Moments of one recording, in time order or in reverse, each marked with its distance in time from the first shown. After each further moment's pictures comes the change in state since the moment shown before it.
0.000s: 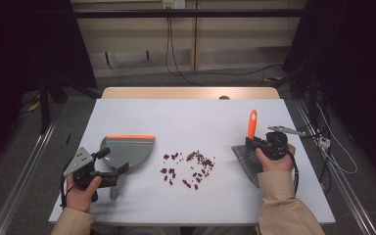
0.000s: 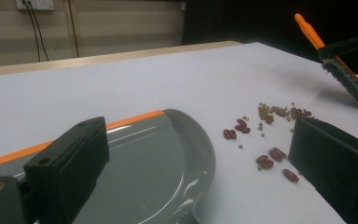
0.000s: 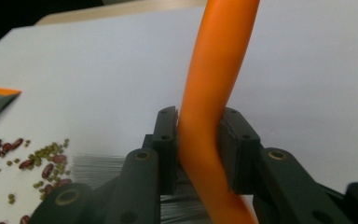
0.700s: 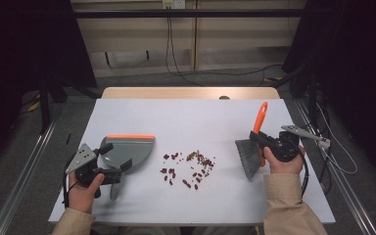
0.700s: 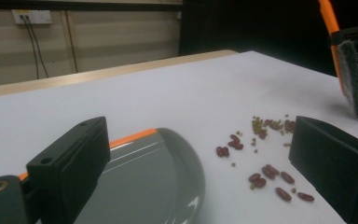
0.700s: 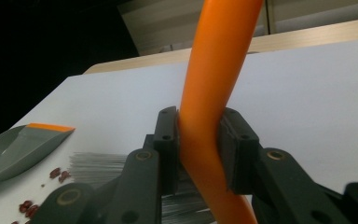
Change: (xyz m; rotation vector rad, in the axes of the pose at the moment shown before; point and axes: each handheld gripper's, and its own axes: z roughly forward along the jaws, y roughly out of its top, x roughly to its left) left arm -0.010 0.016 0.006 -0.030 -0.015 0.031; right arm 0.001 0.007 -0.030 -0.163 0.119 0.037
